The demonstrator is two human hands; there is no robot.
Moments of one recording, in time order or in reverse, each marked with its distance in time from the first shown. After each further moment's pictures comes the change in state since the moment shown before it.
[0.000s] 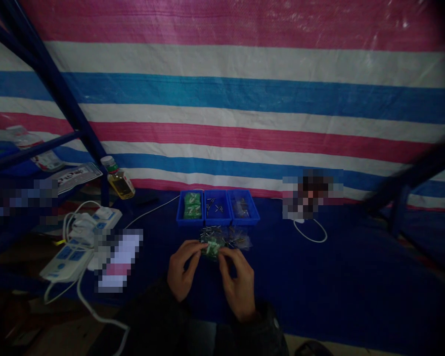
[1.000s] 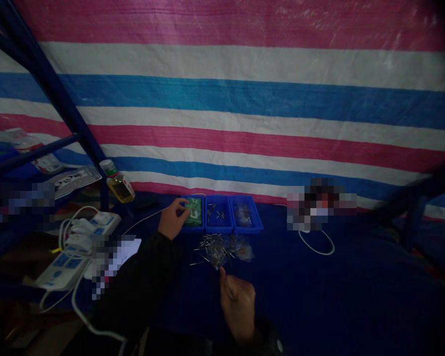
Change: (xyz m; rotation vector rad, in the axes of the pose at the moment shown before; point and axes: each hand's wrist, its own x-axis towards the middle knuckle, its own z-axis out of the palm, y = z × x) left_hand 0.139 -0.045 -0.046 0.399 0.074 -0.162; right_hand -0.006 0.010 0.009 -0.263 0.047 -0.207
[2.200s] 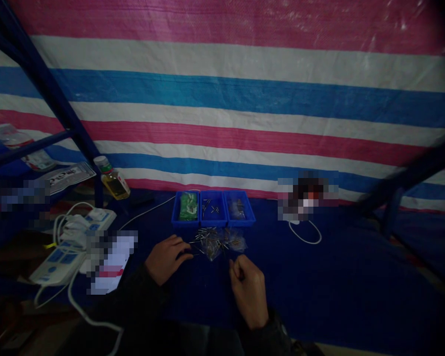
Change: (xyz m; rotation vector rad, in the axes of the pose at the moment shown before) left_hand -0.103 0.002 -0.007 0.285 -0.448 0.356; right_hand 0.007 0.017 -0.040 -0.049 -0.168 0.295
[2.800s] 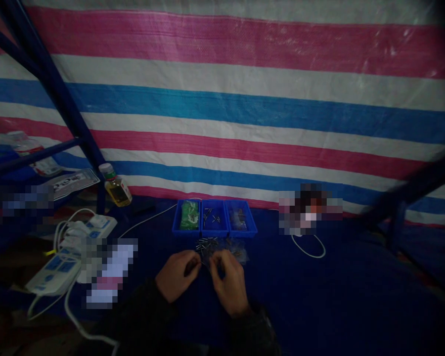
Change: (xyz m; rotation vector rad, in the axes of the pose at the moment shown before) left_hand 0.007 0.035 0.009 -0.352 0.073 -0.132; right_hand 0.032 -0.015 0.039 0.081 -0.039 -0.195
